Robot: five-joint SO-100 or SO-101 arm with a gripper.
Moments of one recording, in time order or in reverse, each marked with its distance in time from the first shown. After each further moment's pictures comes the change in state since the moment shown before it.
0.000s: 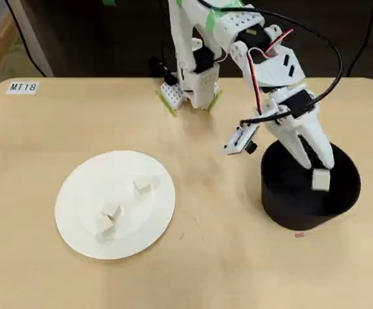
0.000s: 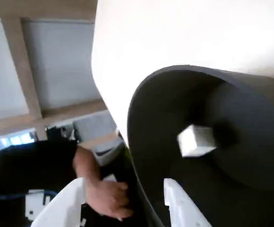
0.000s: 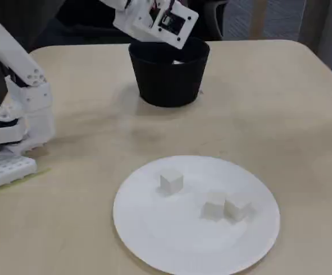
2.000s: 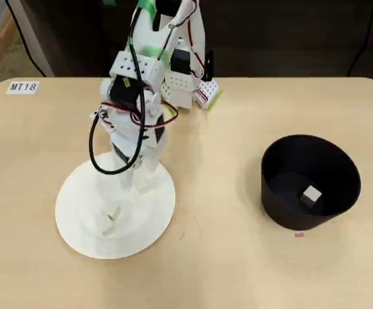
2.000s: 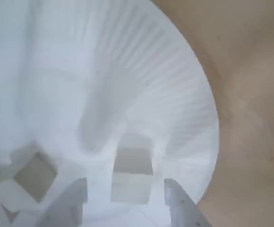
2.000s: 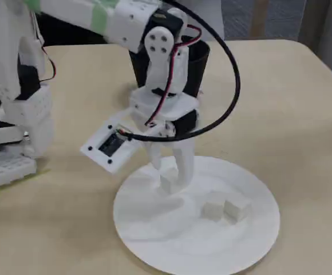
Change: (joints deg) arm 56.2 -33.4 -26.6 48.6 27.3
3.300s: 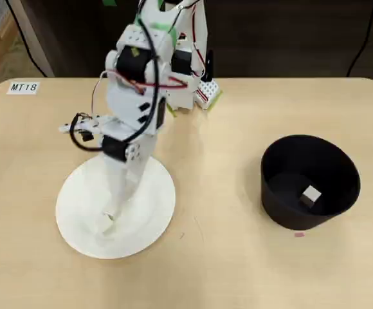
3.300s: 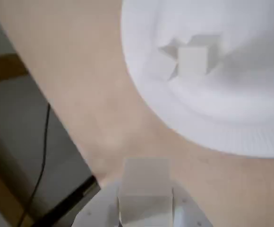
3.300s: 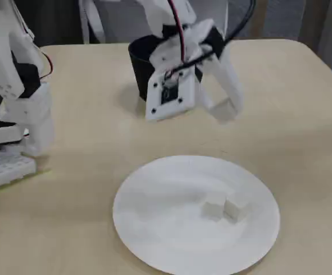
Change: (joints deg) arm -10.4 21.7 -0.5 -18.2 -19.0
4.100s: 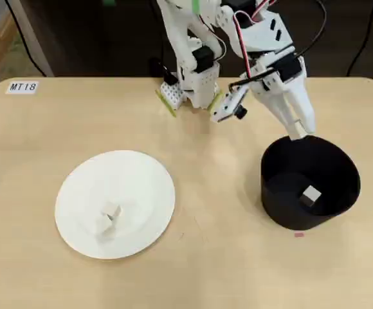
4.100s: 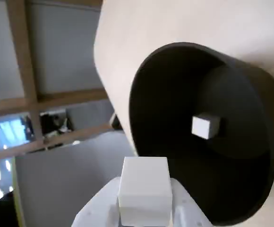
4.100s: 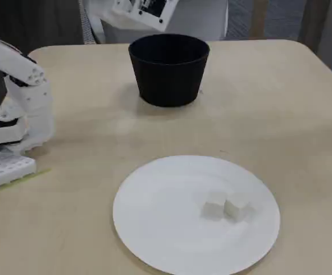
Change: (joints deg) arm -47.8 24.4 29.4 -17.8 -12.5
